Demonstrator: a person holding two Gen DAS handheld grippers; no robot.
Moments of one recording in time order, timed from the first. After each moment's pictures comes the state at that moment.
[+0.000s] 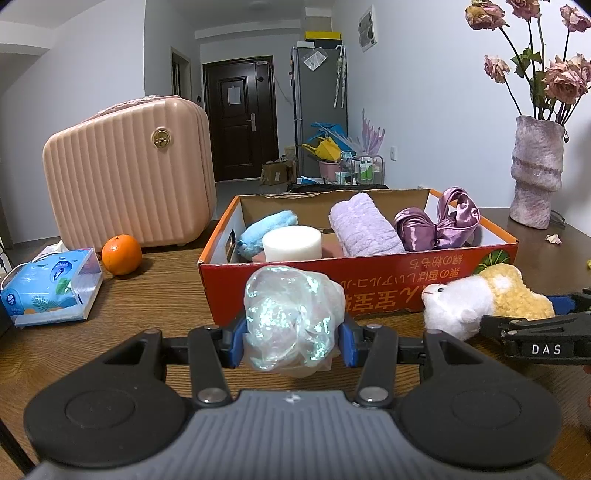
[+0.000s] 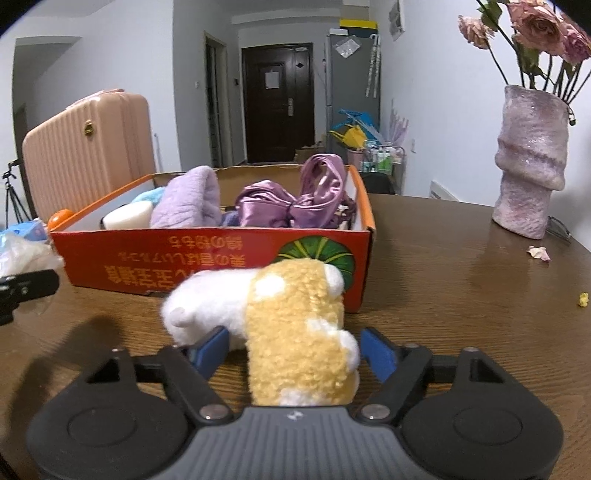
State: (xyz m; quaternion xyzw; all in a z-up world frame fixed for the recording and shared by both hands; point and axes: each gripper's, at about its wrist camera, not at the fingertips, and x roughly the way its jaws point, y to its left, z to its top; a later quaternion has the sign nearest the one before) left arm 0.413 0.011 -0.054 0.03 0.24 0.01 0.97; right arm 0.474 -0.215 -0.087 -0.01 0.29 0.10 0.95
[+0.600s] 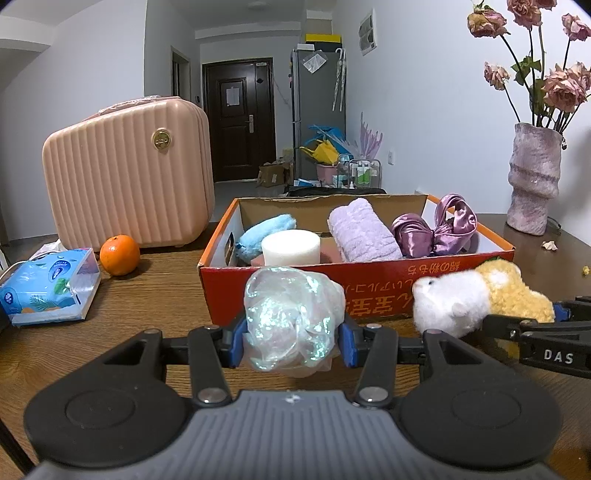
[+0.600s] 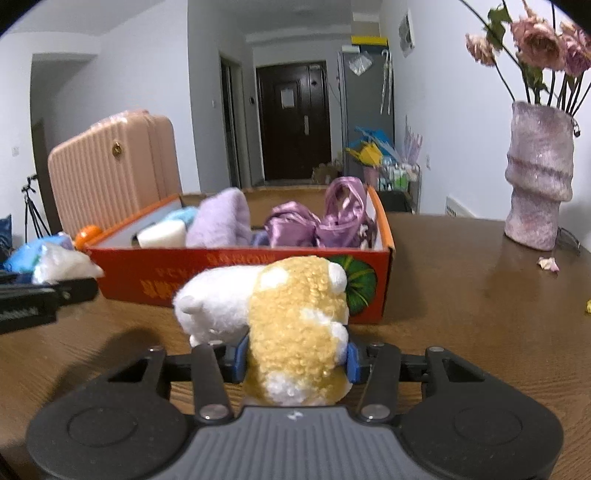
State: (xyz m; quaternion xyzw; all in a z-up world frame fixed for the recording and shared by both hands) left arm 0.411 0.011 -0.049 0.02 0.23 0.00 0.97; right arm 0.450 -0.213 -0.075 0.01 0.25 0.13 0.96
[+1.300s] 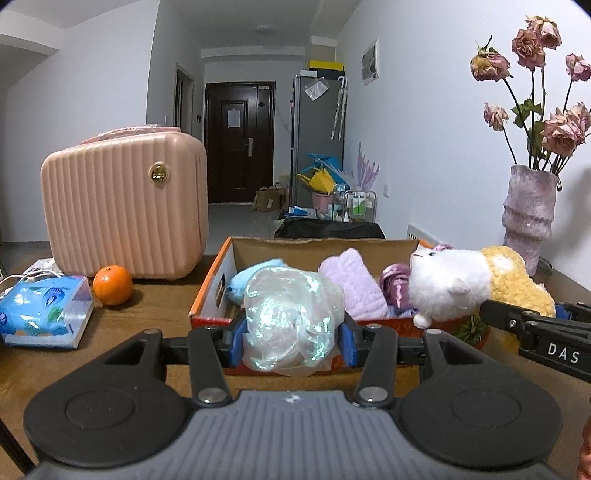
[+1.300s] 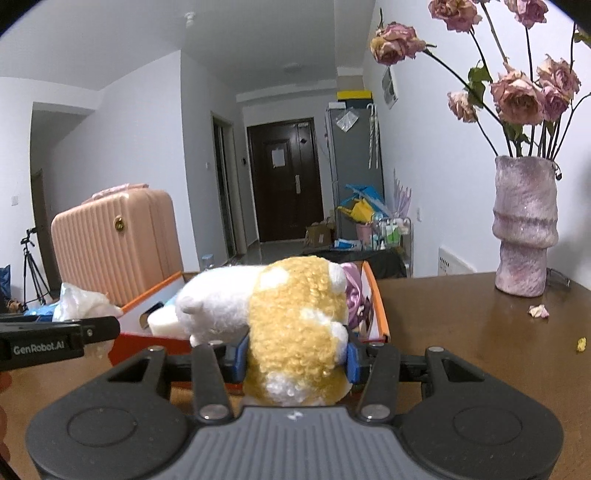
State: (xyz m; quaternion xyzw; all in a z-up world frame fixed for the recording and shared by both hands) left arm 0.419 0.010 -0.022 -0.01 0.19 0.00 0.98; right arm 0.449 -0.213 -0.039 0.04 0.16 0.11 0.98
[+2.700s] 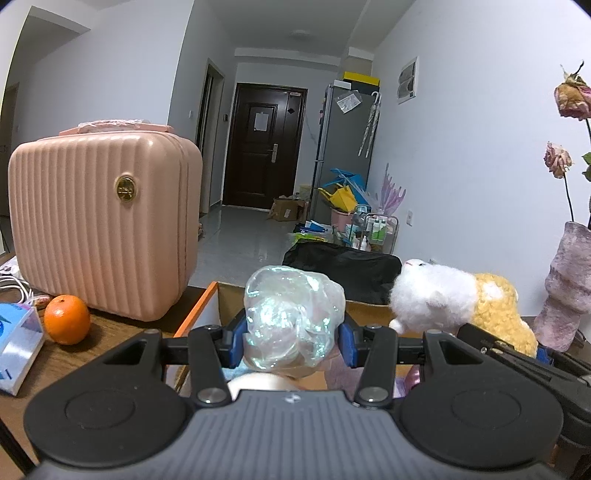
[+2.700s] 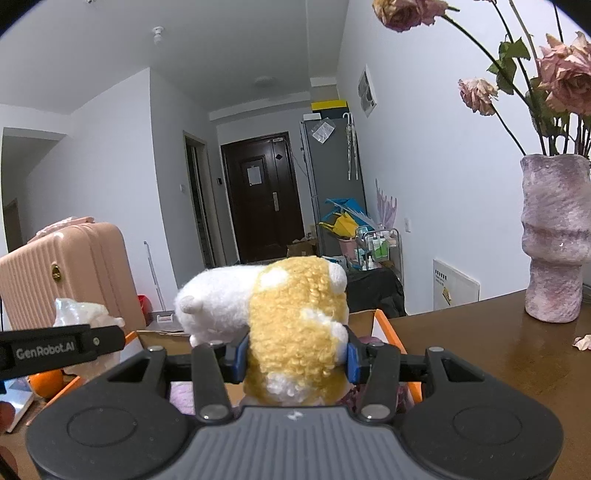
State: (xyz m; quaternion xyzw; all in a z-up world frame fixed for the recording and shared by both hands) left arm 0.544 0.005 -0.007 -0.07 0.17 0.03 0.98; right arm 0.575 -0.185 -0.038 0.07 0.14 0.07 0.99
